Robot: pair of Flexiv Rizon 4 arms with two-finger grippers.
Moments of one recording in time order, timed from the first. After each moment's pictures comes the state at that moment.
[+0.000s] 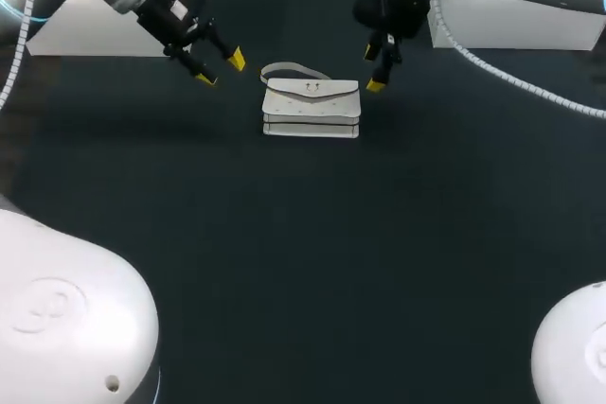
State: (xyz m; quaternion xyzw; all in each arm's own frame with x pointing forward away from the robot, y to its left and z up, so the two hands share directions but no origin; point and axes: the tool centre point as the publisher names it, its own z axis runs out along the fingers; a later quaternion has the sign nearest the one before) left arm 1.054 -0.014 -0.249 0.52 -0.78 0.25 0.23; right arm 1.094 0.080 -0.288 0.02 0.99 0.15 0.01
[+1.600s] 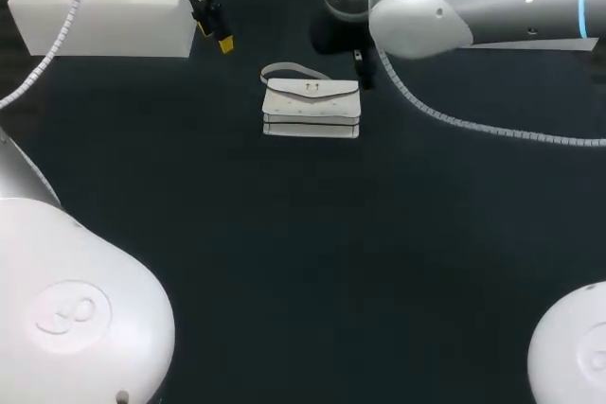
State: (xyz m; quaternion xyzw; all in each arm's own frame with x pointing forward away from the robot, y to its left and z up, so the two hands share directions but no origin) left arm 1.122 0.007 -0.218 0.27 -0.96 0.11 0.05; right arm 1.083 0.095 -0.262 -0.03 0.98 -0.08 0.17
